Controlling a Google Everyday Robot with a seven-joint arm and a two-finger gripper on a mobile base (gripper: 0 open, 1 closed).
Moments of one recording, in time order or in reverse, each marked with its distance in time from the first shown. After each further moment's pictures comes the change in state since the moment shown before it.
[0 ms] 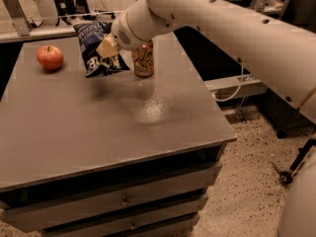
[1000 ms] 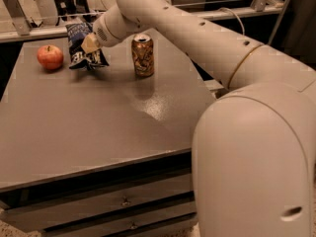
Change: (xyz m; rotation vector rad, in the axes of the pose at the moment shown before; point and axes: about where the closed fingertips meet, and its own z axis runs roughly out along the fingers) arm -0.023 -0.047 0.094 0.005 -0.016 0.136
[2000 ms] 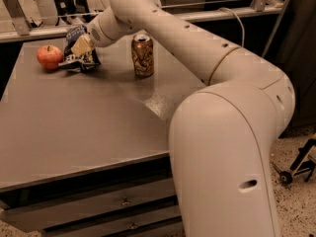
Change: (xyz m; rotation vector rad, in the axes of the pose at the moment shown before) arm -0.006 -0.006 0.037 -0.034 0.000 0.053
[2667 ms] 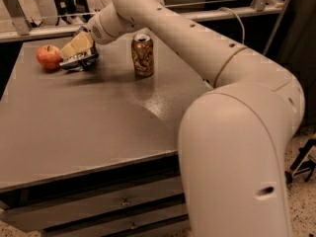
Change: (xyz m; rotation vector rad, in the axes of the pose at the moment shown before) arm -0.011 0.005 -0.016 -0.003 -0.044 -0.054
